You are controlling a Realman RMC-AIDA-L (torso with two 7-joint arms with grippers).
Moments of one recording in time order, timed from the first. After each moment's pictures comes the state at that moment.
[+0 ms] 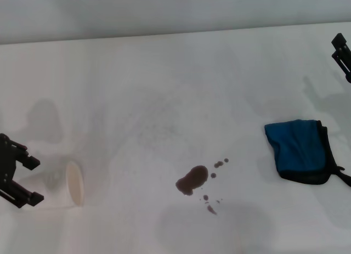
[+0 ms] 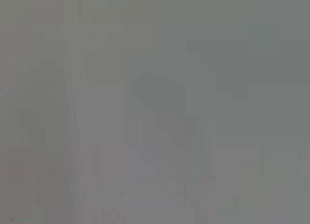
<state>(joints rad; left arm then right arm) -1.17 -2.08 2.85 -0.90 0.60 1.80 -1.16 0.35 2.02 -0.49 0.05 2.13 1.45 -2.73</state>
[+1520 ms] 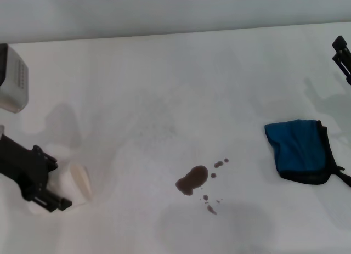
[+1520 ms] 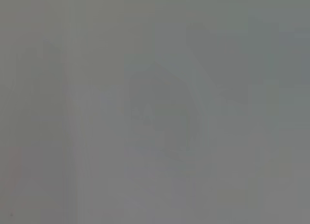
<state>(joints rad) -1.14 -2.08 2.85 -0.62 0.61 1.57 -1.24 0.35 2.01 -0.49 0.05 2.13 1.45 -2.73</state>
